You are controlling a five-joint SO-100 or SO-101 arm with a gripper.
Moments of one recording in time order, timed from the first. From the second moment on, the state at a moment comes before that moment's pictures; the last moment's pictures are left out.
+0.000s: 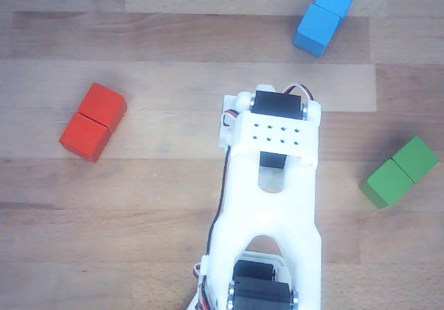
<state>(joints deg) 4.8 111.4 141.2 58.4 -7.9</state>
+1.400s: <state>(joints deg) 5.0 111.0 120.1 75.4 -7.9</state>
